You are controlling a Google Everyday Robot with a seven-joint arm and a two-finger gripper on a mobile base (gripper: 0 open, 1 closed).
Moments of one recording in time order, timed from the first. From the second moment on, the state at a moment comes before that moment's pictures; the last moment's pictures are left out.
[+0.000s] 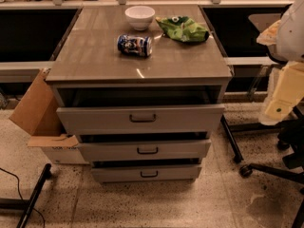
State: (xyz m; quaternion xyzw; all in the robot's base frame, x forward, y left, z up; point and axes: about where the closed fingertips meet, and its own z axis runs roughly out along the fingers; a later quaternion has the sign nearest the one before) arm 0.438 -0.216 0.978 -0.60 0.78 -0.04 0.16
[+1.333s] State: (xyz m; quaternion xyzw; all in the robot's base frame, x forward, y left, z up) arm 0.443 -0.150 0.867 -0.68 0.73 0.03 0.13
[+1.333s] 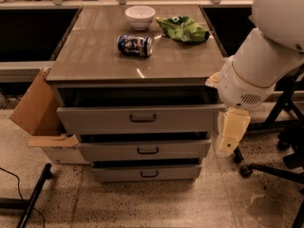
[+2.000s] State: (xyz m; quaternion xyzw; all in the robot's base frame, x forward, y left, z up) arm 0.449 -0.147 0.838 -0.68 0.72 0.03 0.13
